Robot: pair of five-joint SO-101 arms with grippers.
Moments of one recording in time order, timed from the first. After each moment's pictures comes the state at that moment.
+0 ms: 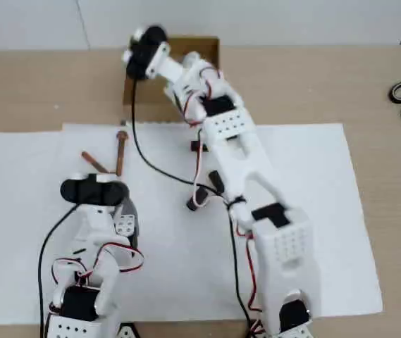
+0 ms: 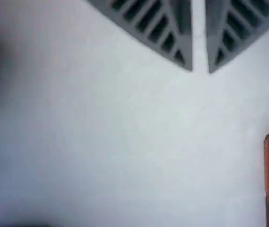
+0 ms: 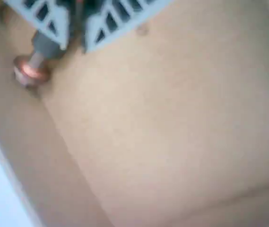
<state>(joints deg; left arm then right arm) 5.2 -103.4 96.5 51.1 10.0 -24.1 33.8 -30.9 30.6 38.3</state>
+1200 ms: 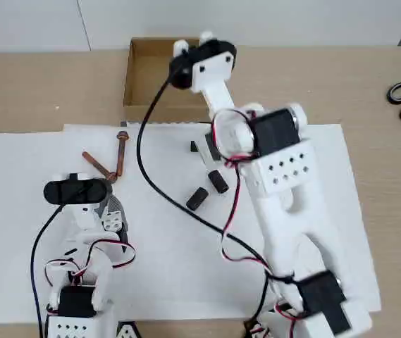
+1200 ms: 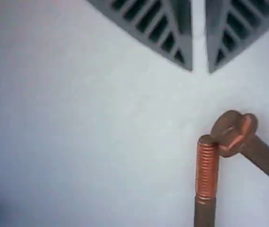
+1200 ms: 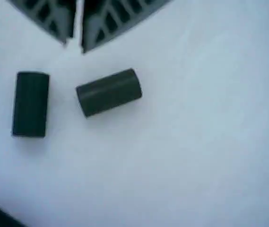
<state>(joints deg) -1.4 -103.4 96.5 51.1 11.6 -26.0 -7.6 -18.3 95.7 3.8</state>
